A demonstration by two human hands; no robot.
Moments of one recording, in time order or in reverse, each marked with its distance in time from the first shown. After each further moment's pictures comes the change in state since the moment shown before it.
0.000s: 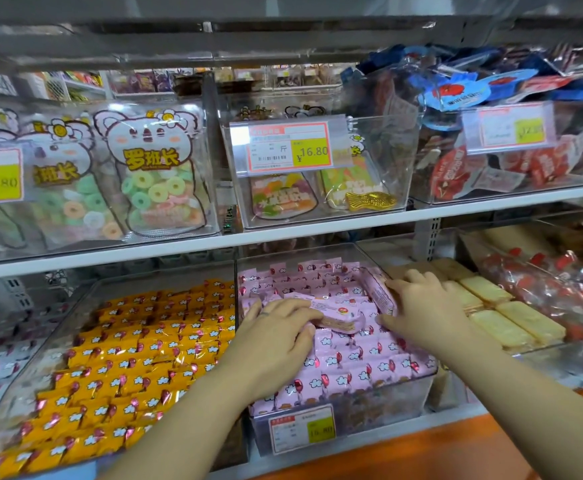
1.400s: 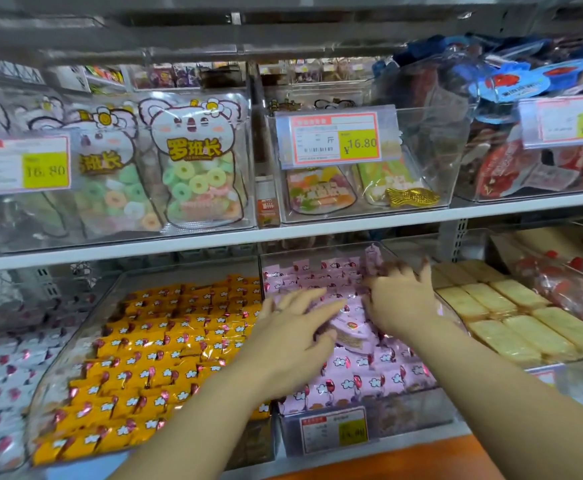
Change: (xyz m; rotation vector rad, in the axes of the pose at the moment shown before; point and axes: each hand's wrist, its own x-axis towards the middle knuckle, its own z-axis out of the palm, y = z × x) left_hand -0.008 -0.012 -0.012 -0.024 -0.017 -0.007; right_hand 0.030 -0.066 0.017 -0.135 -0.043 -0.075
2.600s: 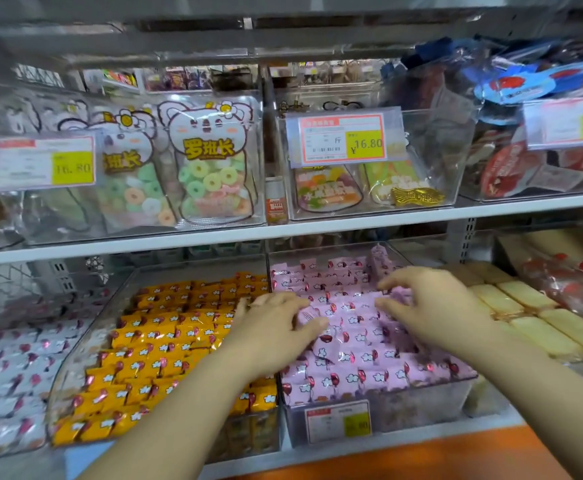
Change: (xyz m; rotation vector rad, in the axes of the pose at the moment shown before) left_hand -0.002 -0.016 -0.008 0.061 -0.089 -0.270; right_hand -0.051 0.027 -0.047 0.450 0.105 -0.122
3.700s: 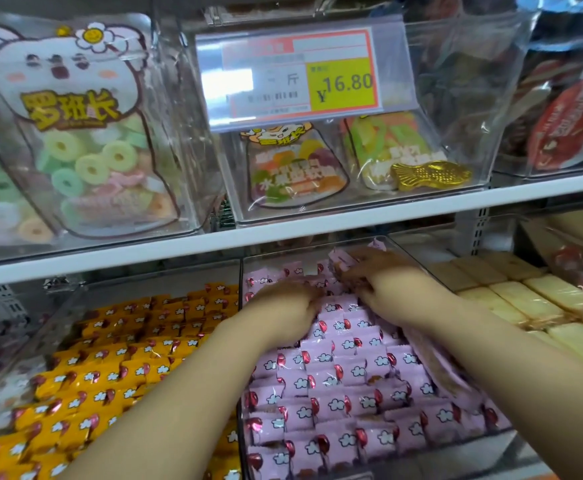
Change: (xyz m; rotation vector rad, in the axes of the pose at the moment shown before) left_hand 0.110 0.012 0.014 0.084 -0.109 0.154; right_hand 0.092 0.022 0.060 -0.091 -0.157 -0.211
